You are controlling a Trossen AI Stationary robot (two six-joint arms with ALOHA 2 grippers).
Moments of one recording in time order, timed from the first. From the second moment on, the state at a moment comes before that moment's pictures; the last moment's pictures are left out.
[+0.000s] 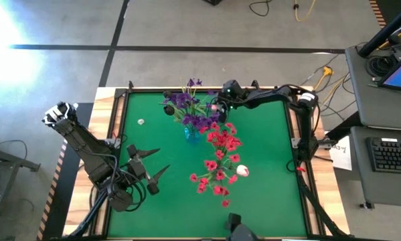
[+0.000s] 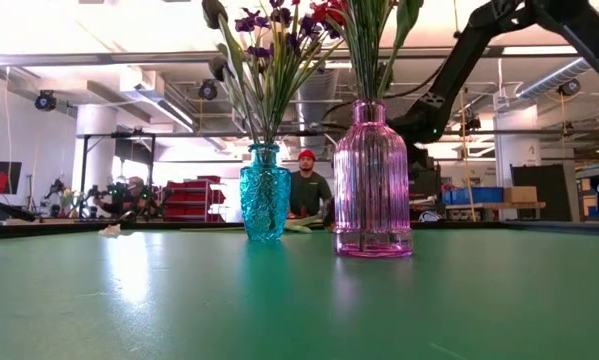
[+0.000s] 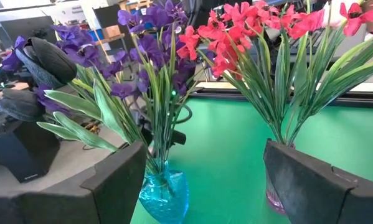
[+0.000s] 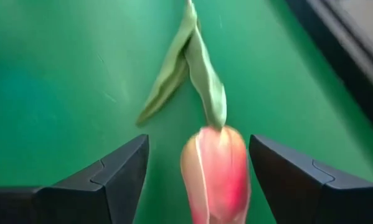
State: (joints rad) left arm -0.84 1.26 0.93 -0.43 -1.38 -0.59; right arm -0.66 2.01 1.08 0.19 -0.37 -0.30
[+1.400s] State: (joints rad) left arm -0.84 1.26 0.93 -0.42 -1.38 -0.59; right arm -0.67 1.48 1.07 -0.65 -0.18 -0.27
